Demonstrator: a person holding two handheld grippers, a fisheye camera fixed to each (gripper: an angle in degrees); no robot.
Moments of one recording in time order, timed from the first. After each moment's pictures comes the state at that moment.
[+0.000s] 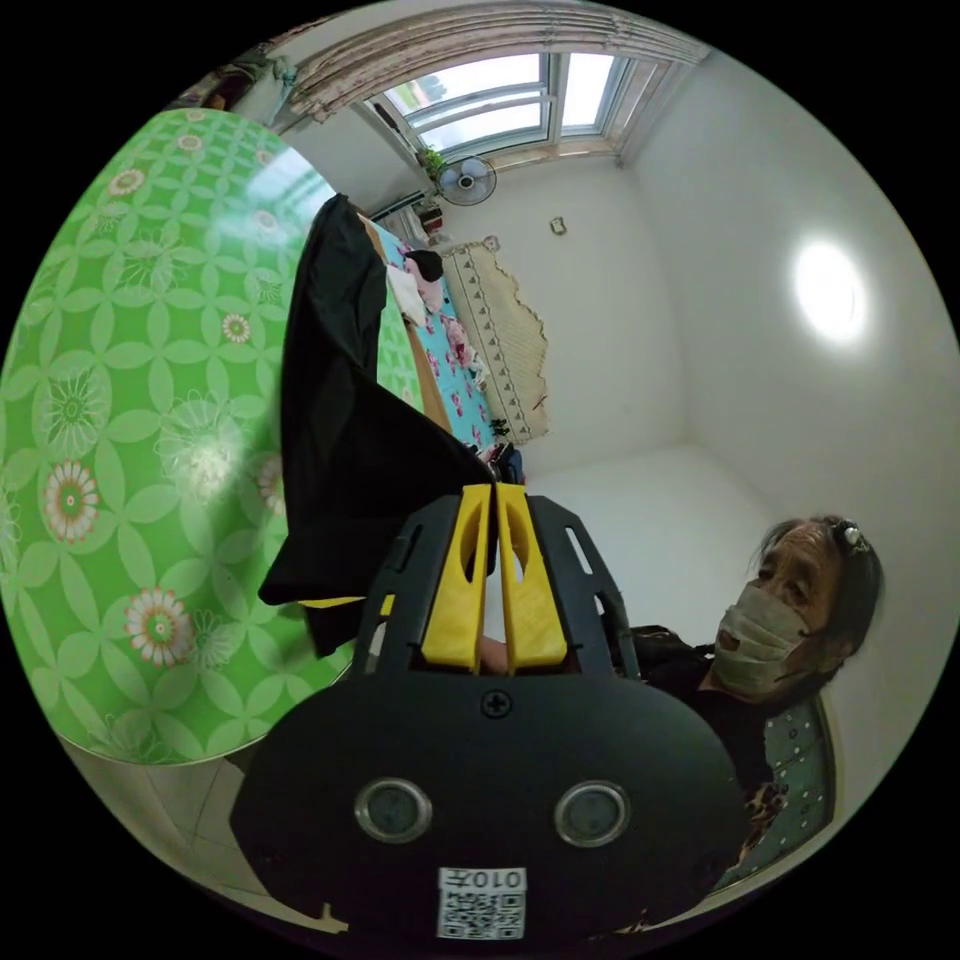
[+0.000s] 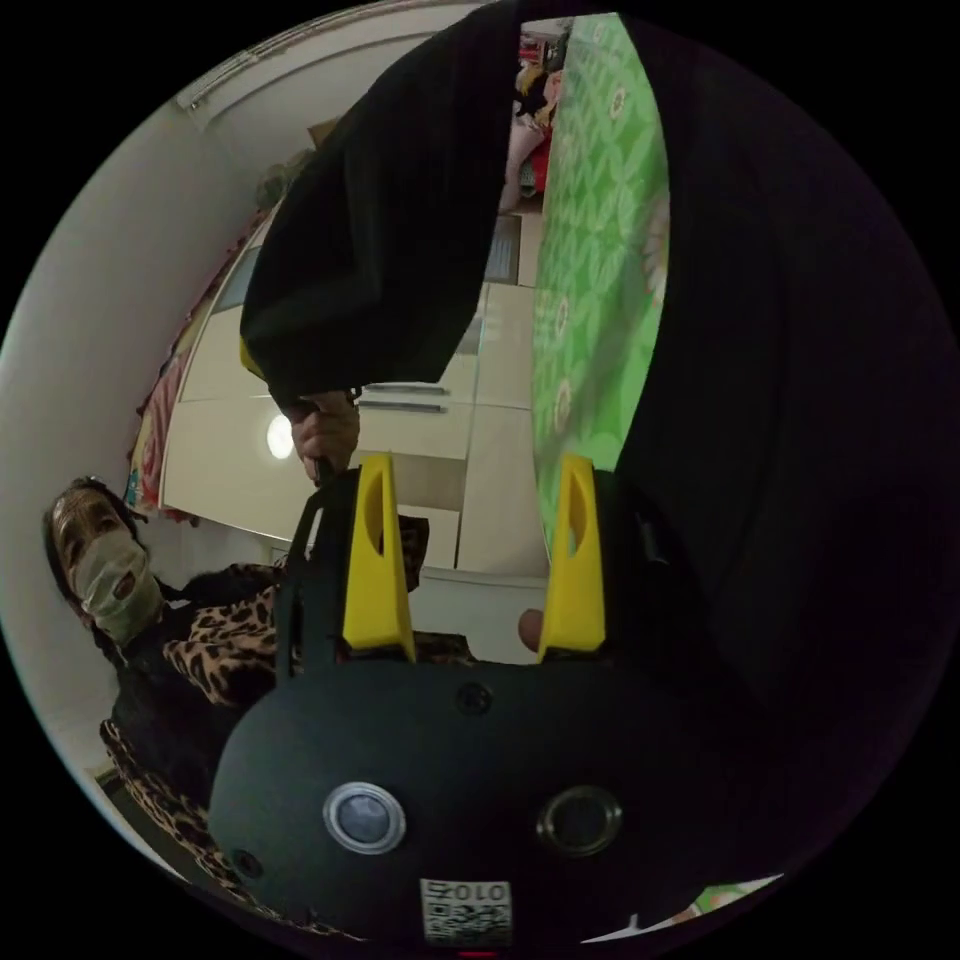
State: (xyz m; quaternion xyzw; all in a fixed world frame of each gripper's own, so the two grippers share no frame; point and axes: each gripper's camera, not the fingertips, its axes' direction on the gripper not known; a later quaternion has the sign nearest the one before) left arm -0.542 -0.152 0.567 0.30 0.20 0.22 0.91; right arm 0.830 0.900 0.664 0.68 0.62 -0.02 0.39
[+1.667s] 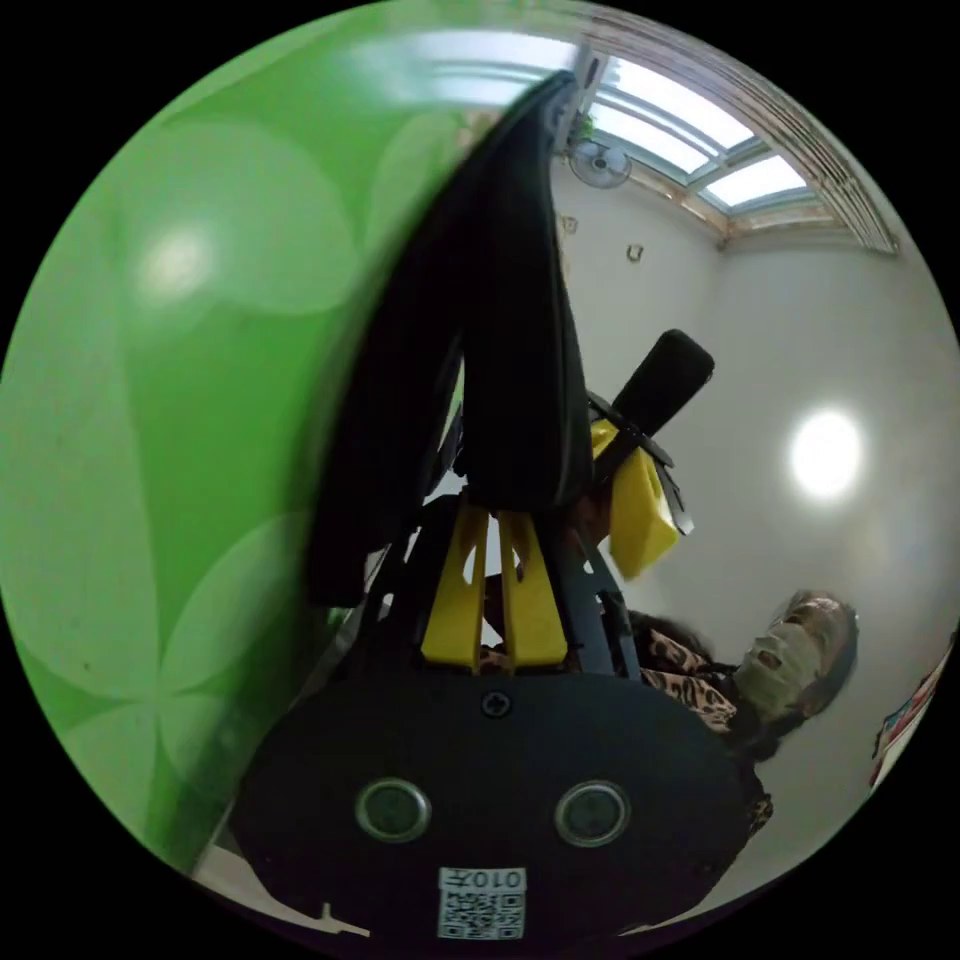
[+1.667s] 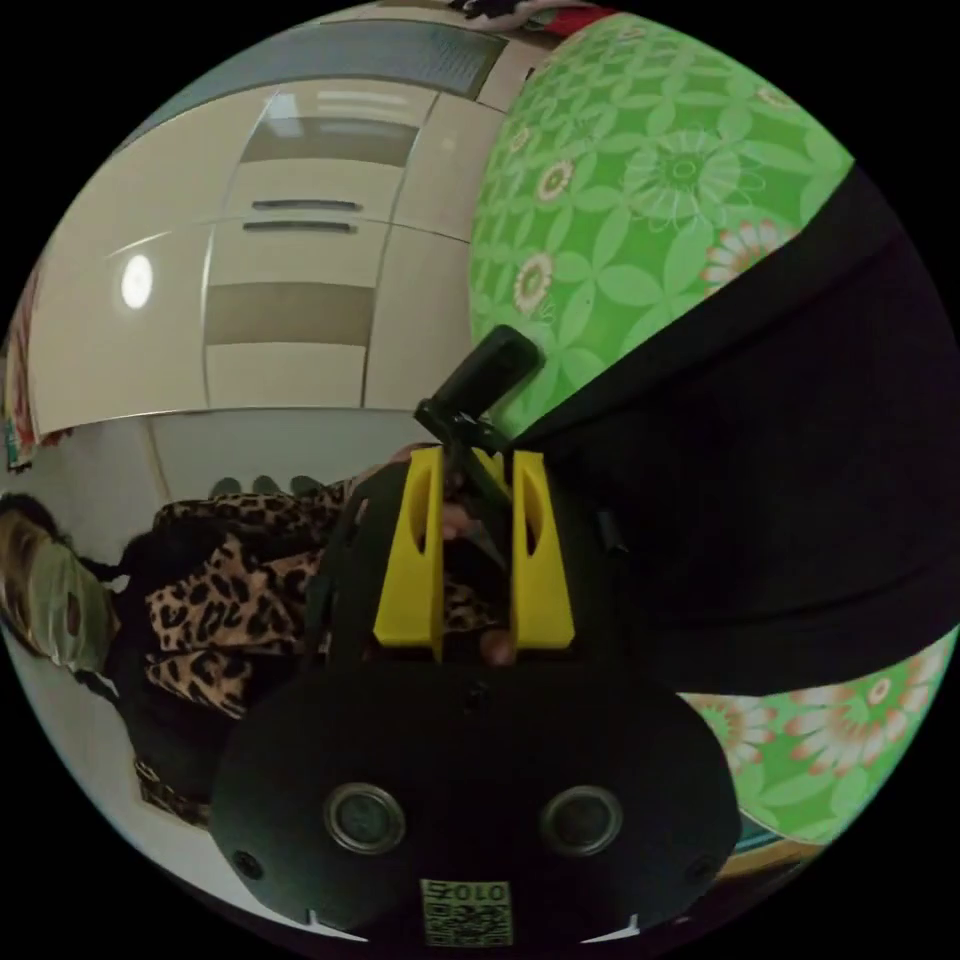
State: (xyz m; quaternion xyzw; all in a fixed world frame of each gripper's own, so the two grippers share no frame) left arm -0.554 -0.113 0.862 0.16 0.41 0.06 0.90; right arm 0.843 0.858 0.518 0.68 0.29 0.43 0.51
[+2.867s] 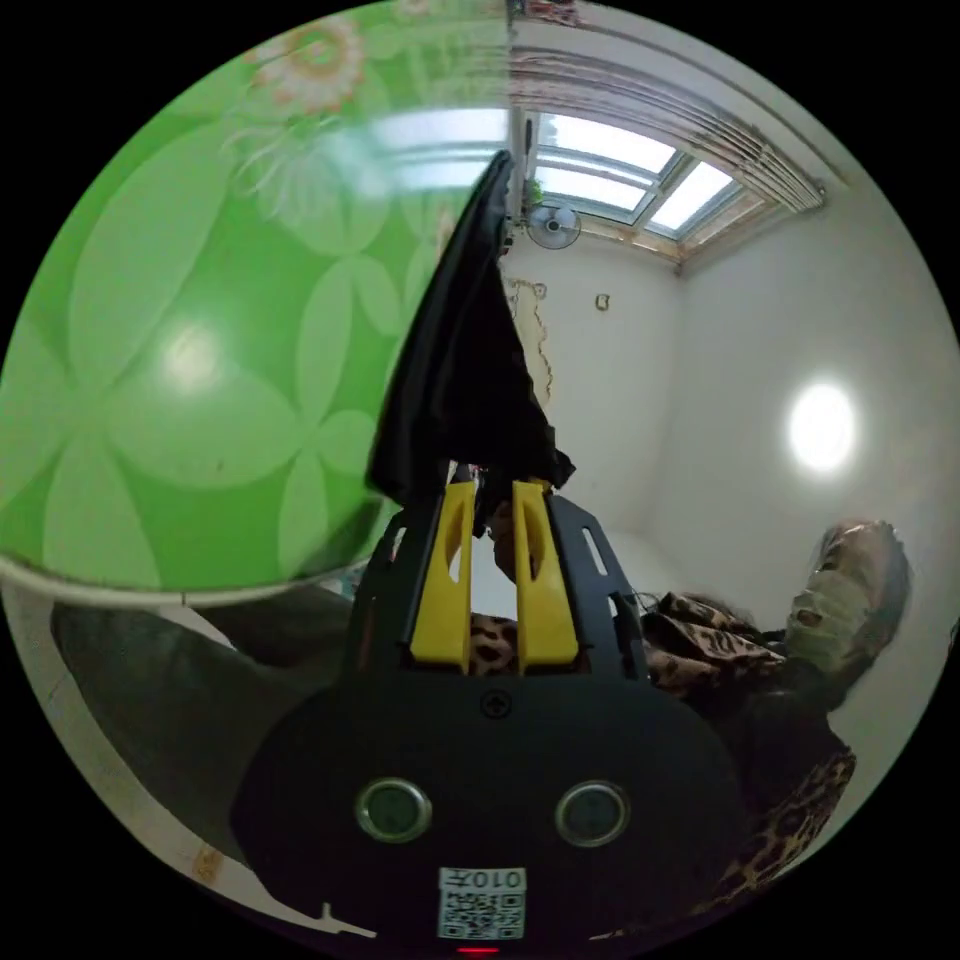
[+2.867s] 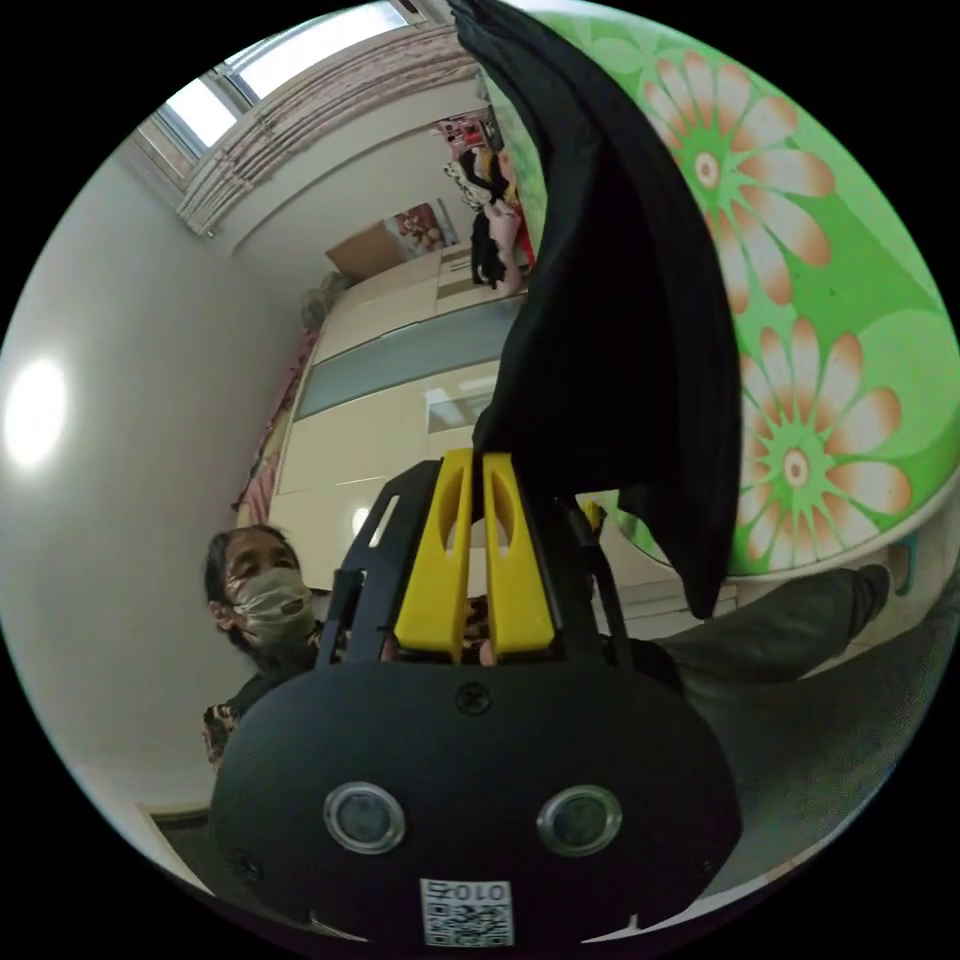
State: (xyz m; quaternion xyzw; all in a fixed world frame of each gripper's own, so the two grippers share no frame) left arm -0.483 0.131 0.815 0.30 0.36 0.07 0.88; right arm 0.904 0.899 0.765 0.95 0.18 0.07 0.23
